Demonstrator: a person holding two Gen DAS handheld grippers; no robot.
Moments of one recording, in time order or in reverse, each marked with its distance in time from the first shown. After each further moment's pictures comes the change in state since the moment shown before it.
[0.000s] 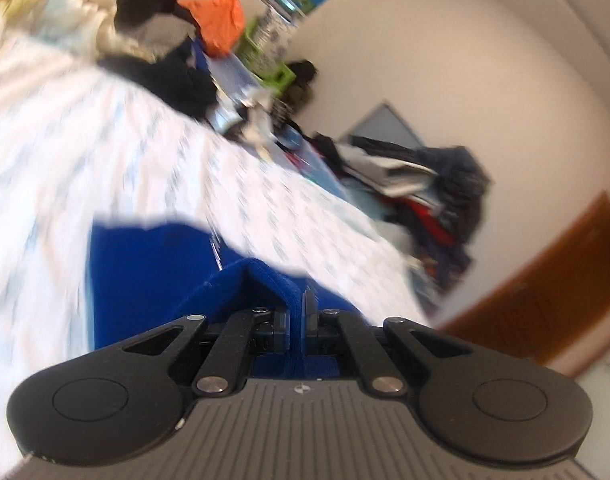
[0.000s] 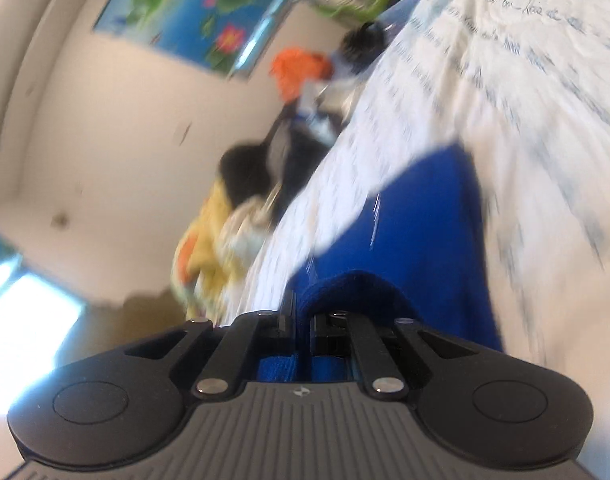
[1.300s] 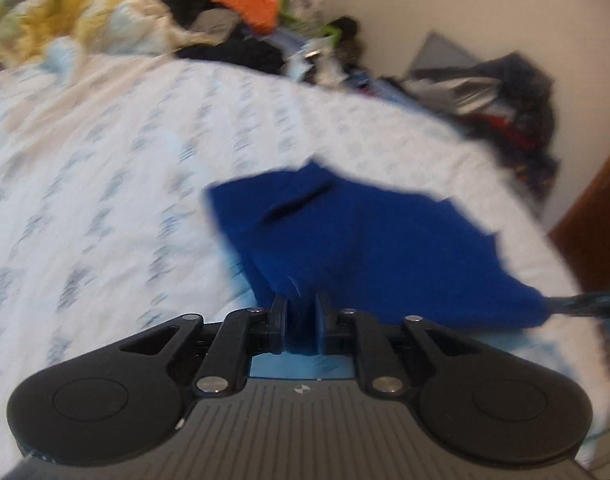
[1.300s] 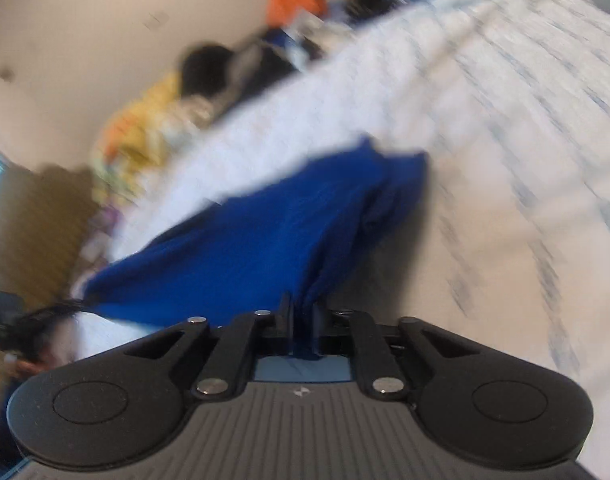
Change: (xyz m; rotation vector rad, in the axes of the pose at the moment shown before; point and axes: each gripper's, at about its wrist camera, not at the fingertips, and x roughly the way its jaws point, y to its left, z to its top) left arm -0.126 0.016 -0.131 0.241 0.120 0.344; right arm -0.066 0.030 -0.130 -0.376 0.235 -0.371
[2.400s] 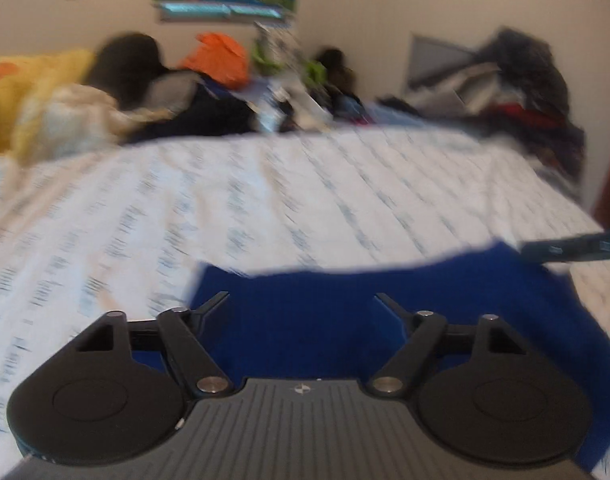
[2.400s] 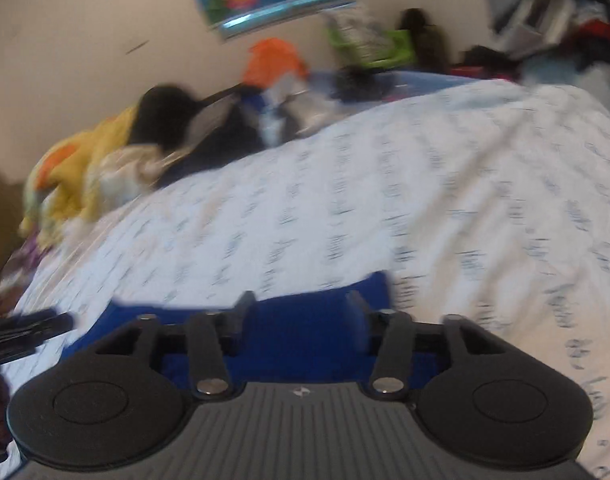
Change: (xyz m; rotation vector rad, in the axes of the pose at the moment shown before) left arm 0.146 -0.104 0.086 0.246 -0.119 0.074; right arm 0.123 0.080 0.099 -0.229 -0.218 -0.157
